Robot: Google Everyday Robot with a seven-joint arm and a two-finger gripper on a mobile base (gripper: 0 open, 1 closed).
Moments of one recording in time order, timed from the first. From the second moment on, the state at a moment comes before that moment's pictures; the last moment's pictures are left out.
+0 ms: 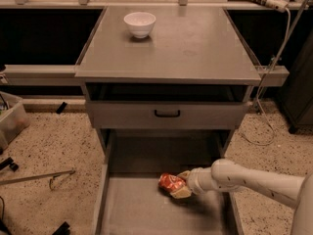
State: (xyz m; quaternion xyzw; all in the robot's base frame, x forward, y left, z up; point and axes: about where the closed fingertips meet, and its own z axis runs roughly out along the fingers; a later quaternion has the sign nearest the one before) arm 0.545 -0.106 0.364 -0.51 0.79 0.19 0.29
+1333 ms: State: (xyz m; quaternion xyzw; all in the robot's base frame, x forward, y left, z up) arm 0.544 -0.106 0.364 -0.51 0.79 0.19 0.29
